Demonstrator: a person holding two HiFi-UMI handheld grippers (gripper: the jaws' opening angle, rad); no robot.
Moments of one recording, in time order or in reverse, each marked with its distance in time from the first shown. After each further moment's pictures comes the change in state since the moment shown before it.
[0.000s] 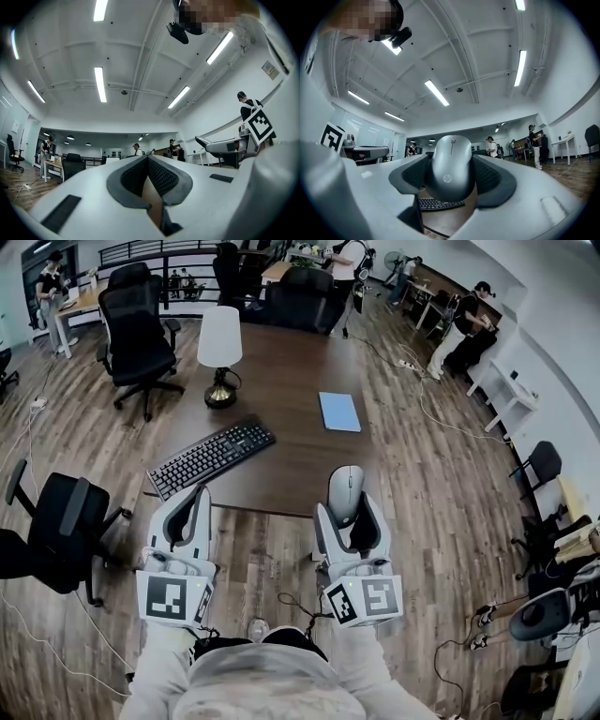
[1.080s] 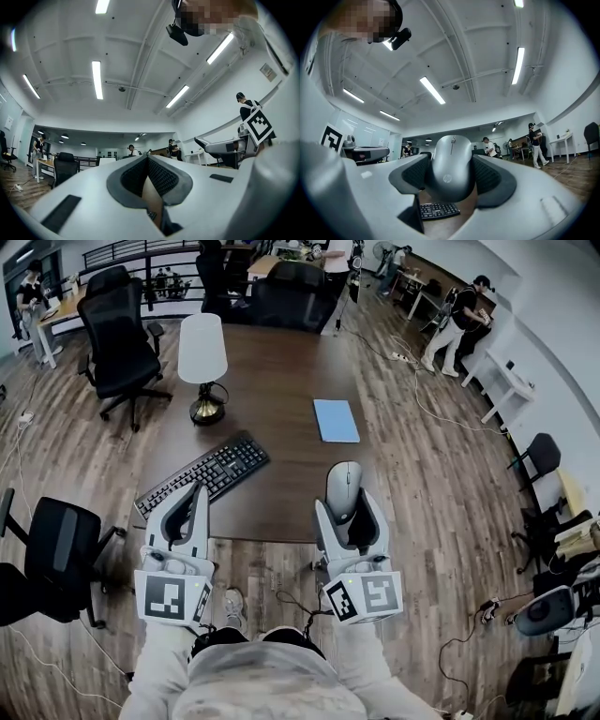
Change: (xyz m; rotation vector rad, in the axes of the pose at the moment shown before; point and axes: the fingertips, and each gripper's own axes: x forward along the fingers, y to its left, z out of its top) left arm 0.112 0.040 -0.032 -0.003 -0.006 -0.054; right arm 0.103 -0.041 -0.030 0.011 0.002 -0.039
